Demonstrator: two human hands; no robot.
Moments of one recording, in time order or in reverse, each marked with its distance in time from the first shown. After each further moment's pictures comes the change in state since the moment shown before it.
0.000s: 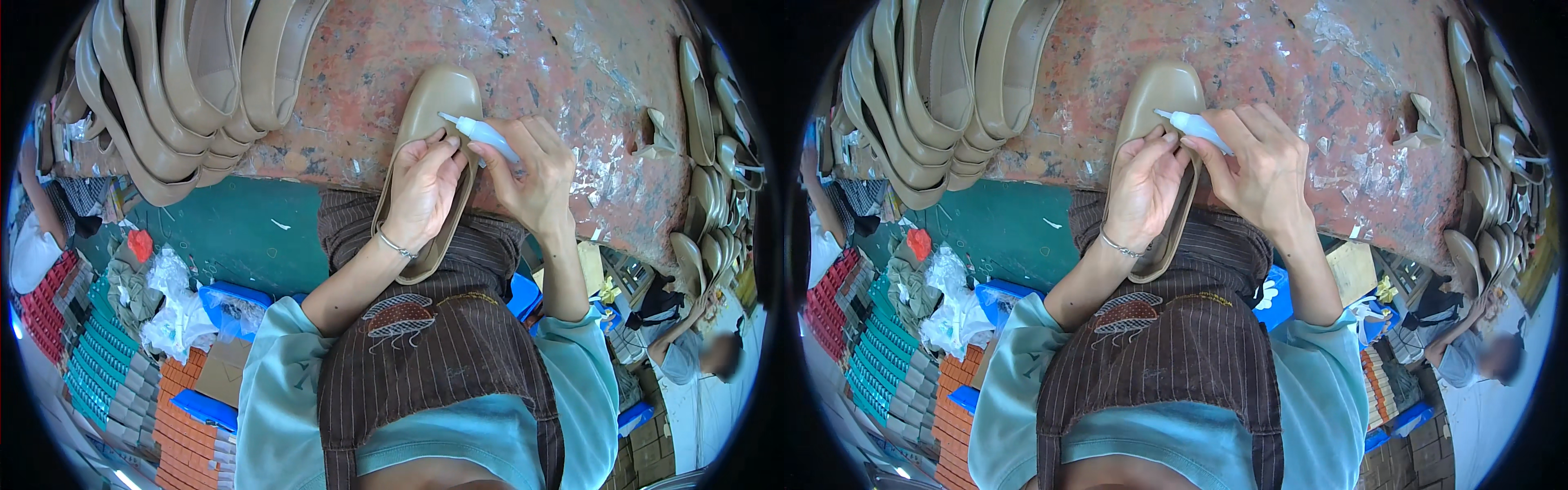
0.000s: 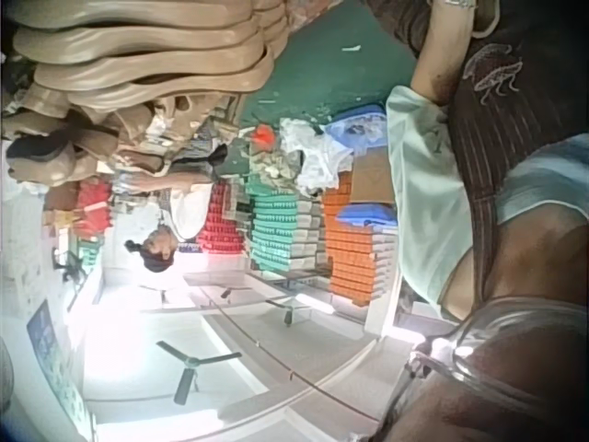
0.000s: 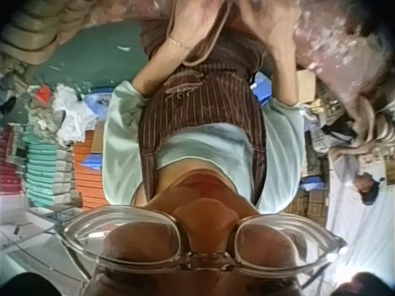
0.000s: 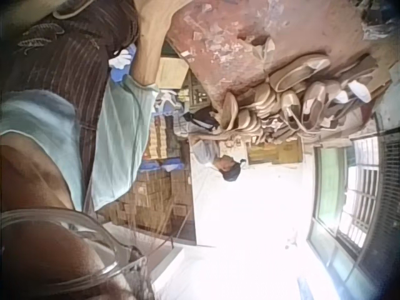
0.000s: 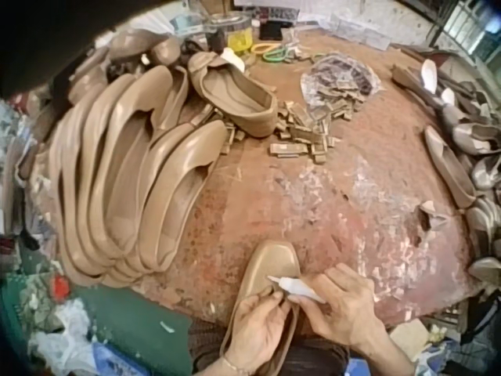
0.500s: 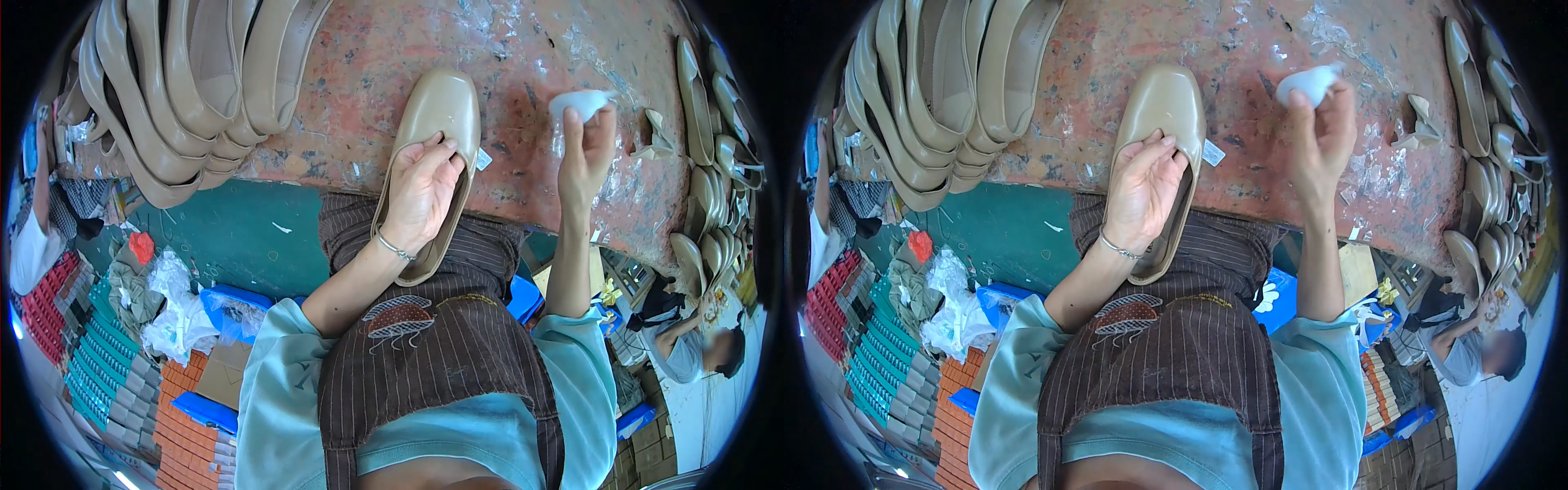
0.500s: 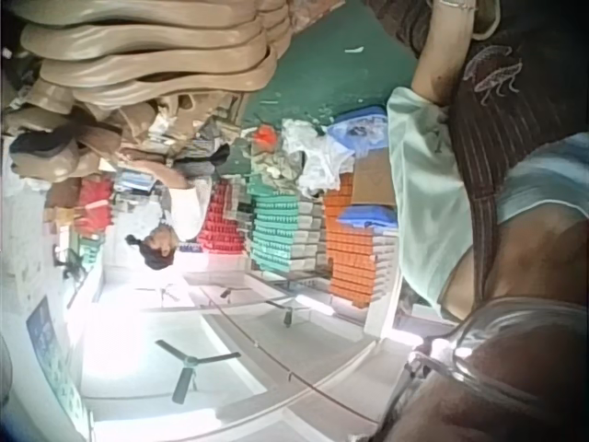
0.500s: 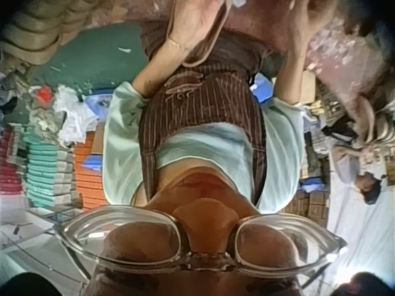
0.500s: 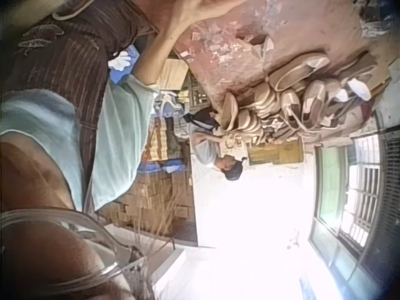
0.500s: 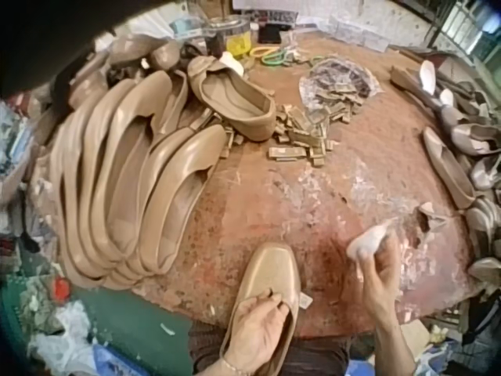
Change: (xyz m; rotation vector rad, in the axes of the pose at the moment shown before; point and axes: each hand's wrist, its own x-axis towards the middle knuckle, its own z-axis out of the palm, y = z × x) left_hand 0.001 -0.001 0.002 -0.042 0.009 0.008; right_hand -0.011 0.053 -0.010 0.688 0.284 0.492
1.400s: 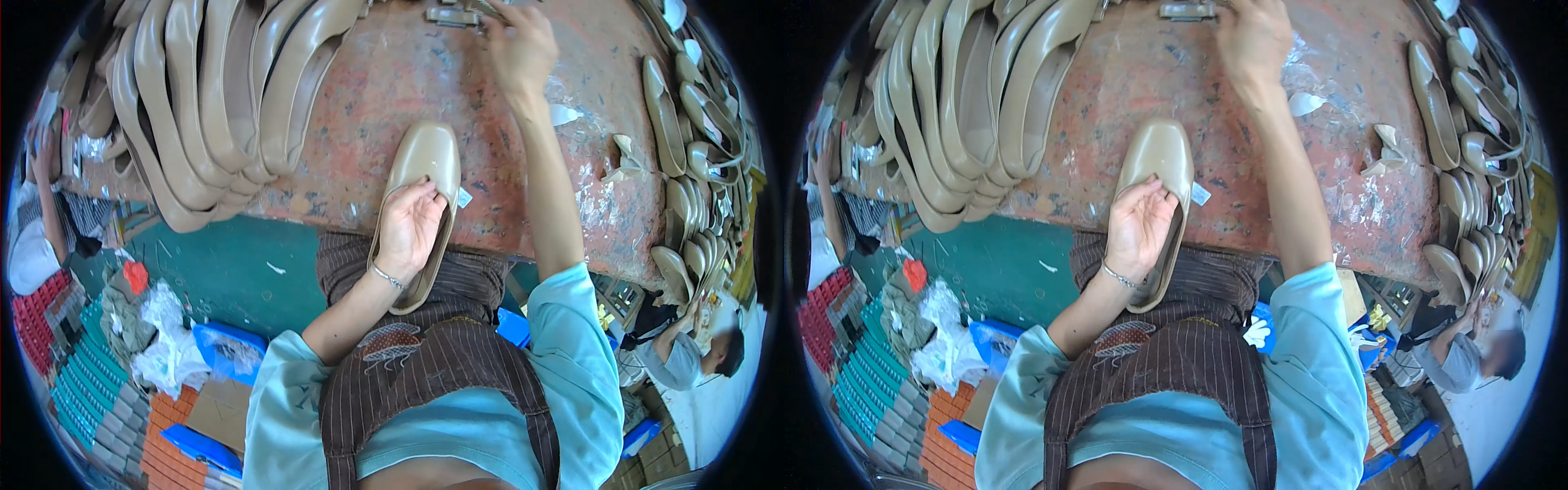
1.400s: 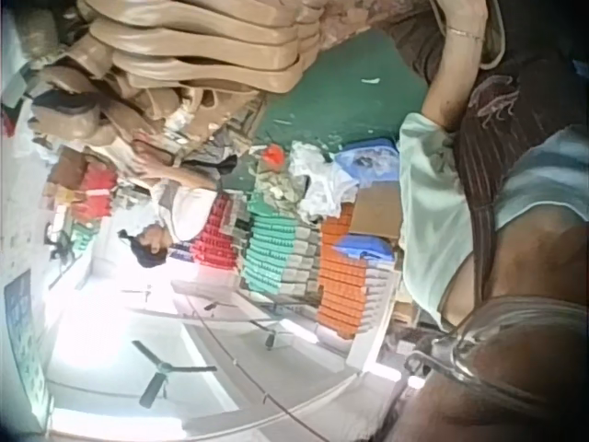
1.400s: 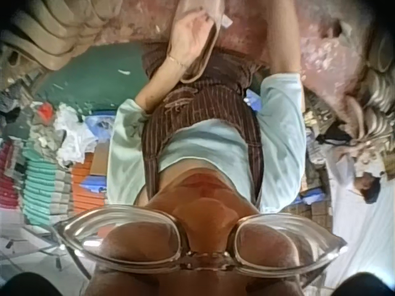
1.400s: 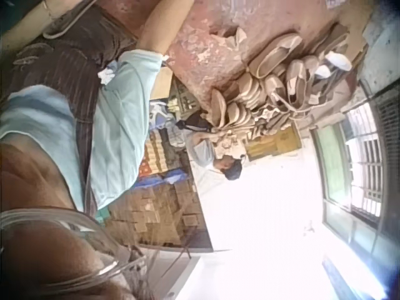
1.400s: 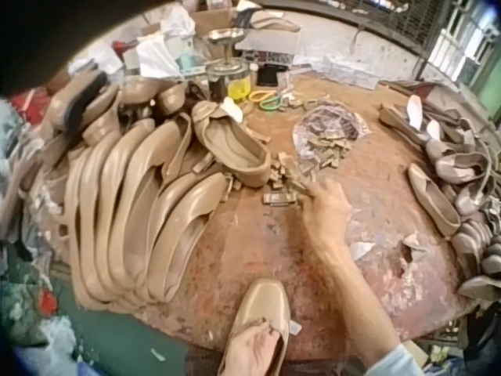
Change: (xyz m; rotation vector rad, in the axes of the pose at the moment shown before) left_hand 0.002 0.000 -0.002 -0.106 0.099 -0.031; right_hand 0.146 -0.007 0.058 -1.086 0.120 -0.473
